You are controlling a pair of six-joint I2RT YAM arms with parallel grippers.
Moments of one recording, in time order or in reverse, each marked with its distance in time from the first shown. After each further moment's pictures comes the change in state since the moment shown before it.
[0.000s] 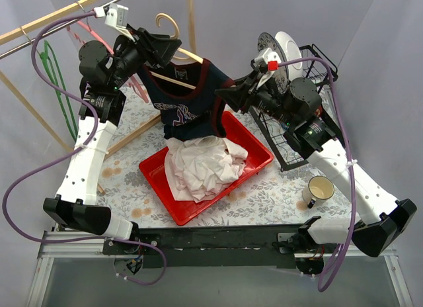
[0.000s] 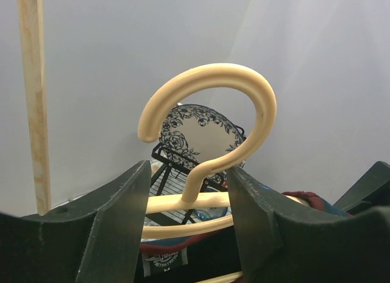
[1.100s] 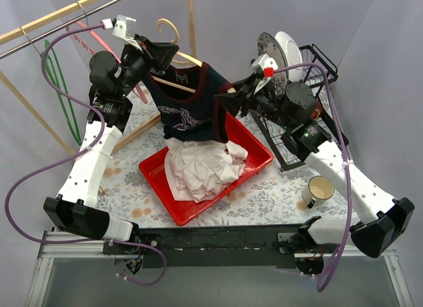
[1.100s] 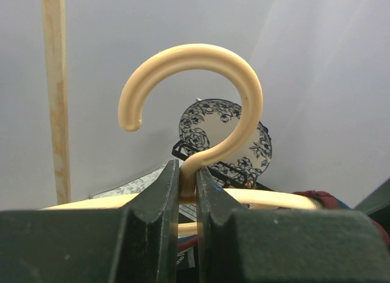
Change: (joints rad) left arm -0.031 -0.038 -0.148 0.108 -0.085 0.063; right arm -0.003 0.006 -0.062 0.052 0.006 -0.034
